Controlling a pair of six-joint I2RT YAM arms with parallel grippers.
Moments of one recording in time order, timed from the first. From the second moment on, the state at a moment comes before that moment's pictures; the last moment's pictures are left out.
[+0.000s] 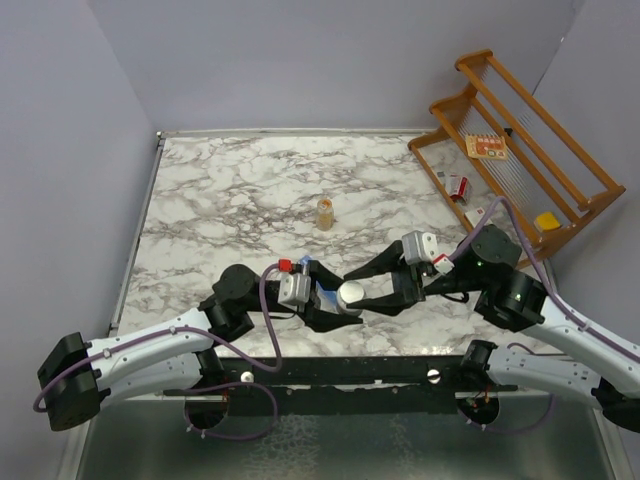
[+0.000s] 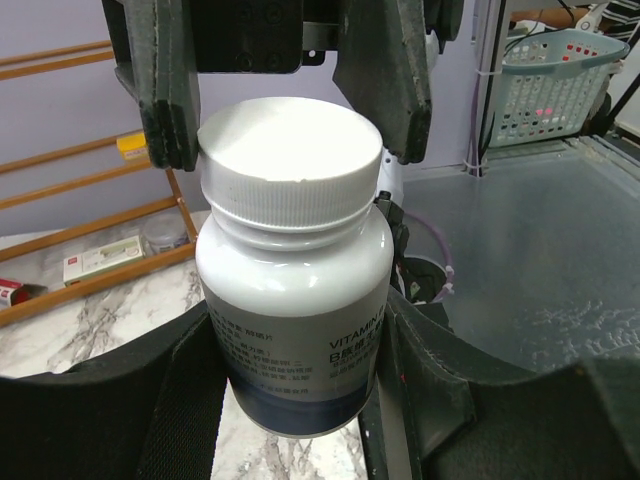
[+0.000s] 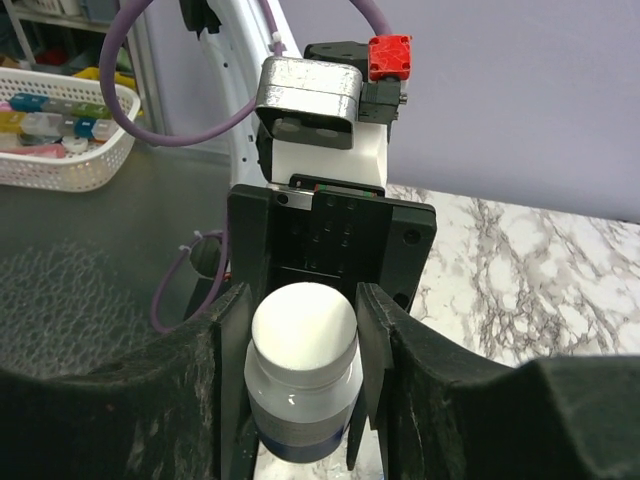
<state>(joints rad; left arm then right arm) -1.03 0.89 0.48 0.67 0.64 -0.08 1.00 0.82 0.95 -0.08 -0.67 -0.12</state>
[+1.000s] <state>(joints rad) -1.04 0.89 0.48 0.66 0.62 -0.08 1.00 0.82 0.95 -0.06 -0.67 -0.12</state>
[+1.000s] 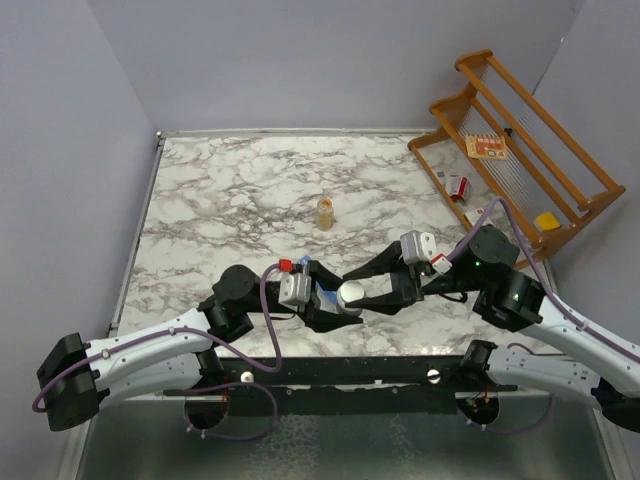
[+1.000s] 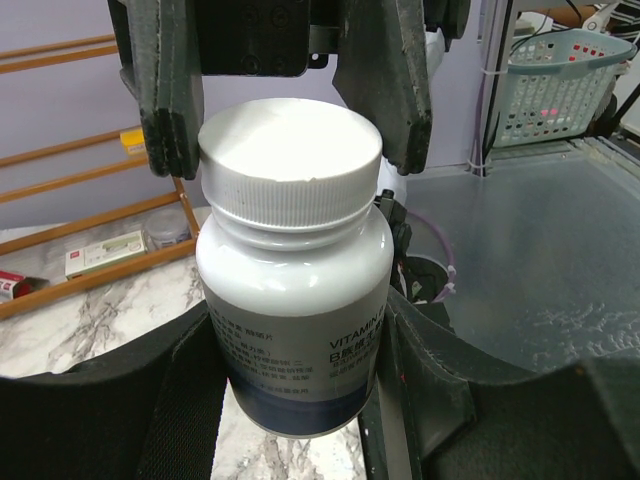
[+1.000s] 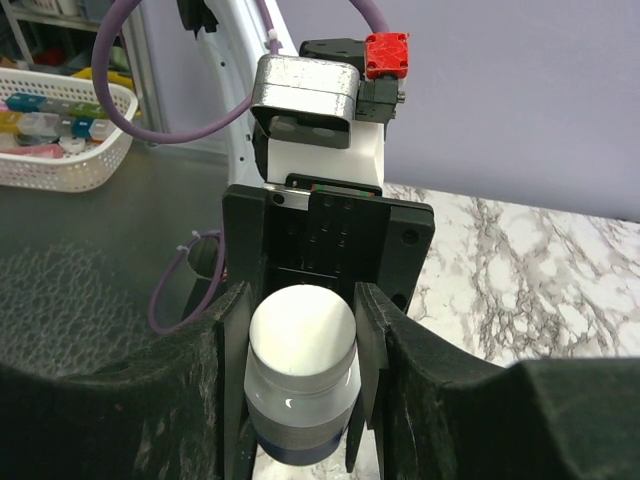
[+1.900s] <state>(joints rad) -1.04 0.87 0.48 0.65 0.57 -0.08 1.00 0.82 0.94 -0.06 -0.63 -0.13</state>
